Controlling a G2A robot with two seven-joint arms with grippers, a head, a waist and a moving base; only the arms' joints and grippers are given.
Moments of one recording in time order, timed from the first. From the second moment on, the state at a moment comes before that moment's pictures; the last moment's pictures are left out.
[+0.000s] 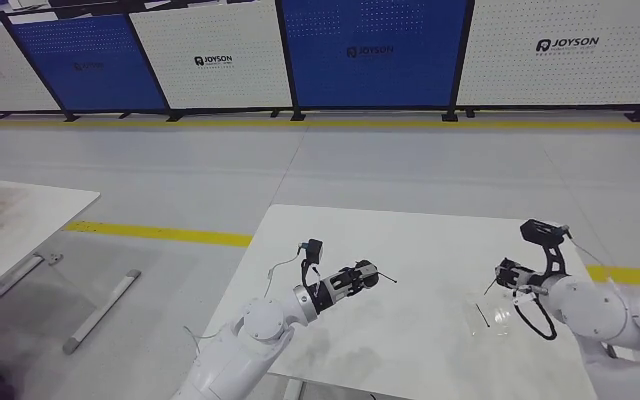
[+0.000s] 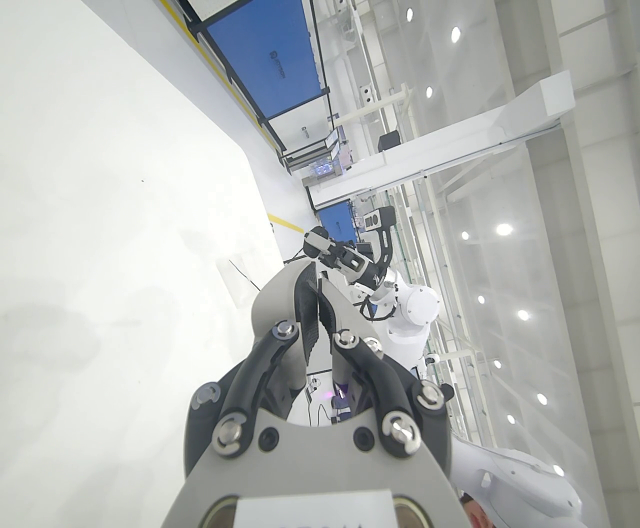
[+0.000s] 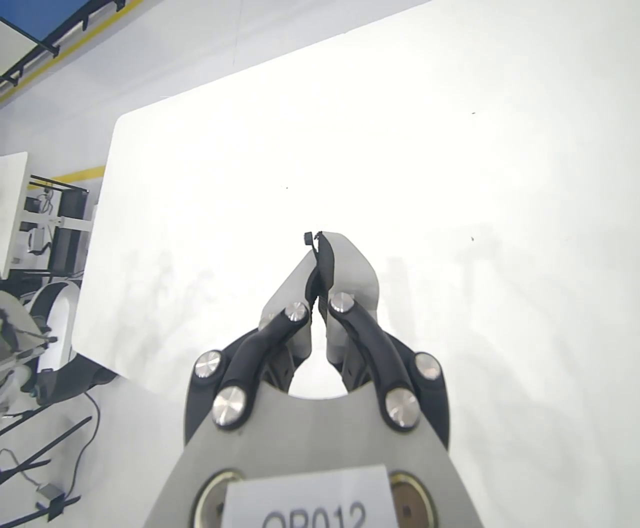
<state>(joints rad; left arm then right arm) 1.36 -1.16 -1.14 -1.60 -0.26 -0.17 -0.48 -1.15 -1.01 1.30 -1.73 -0.68 0.34 1.04</state>
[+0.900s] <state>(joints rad) 1.29 -1.18 -1.02 -1.49 0.02 -0.19 -0.31 -1.15 -1.01 1.30 -1.73 -0.68 0.34 1.04</state>
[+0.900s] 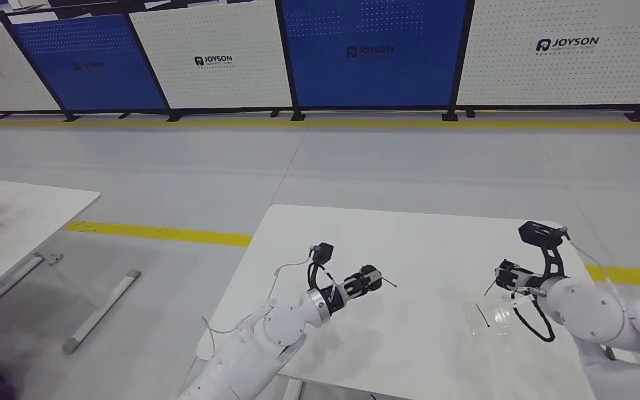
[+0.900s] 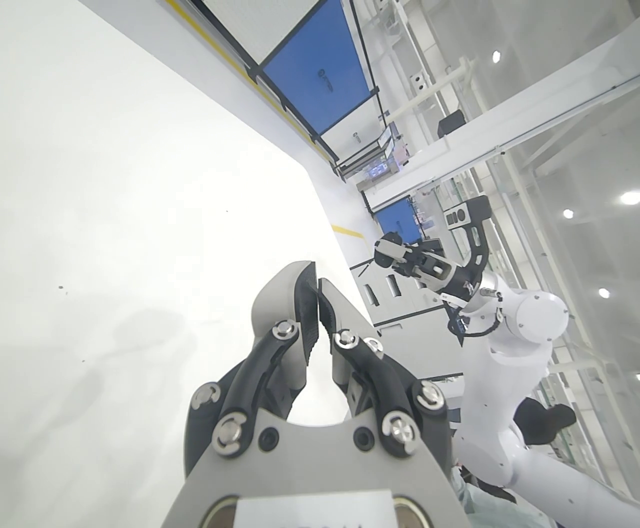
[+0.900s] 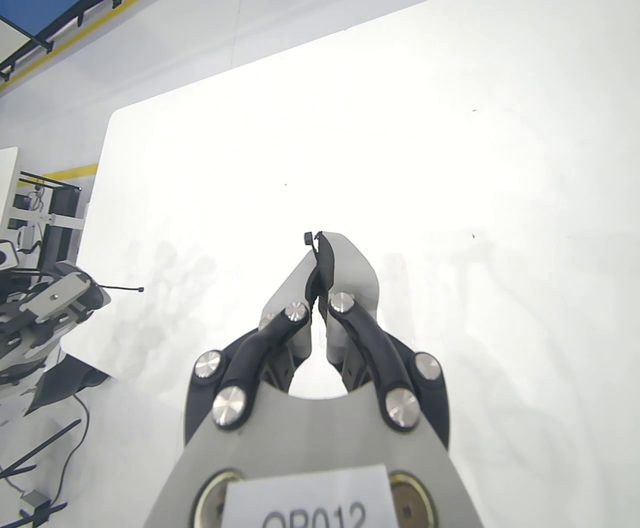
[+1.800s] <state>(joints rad) 1.29 -1.18 -1.02 -1.49 0.02 -0.19 -0.31 -1.42 -1.03 1.33 -1.96 -0.46 0.34 0.66</state>
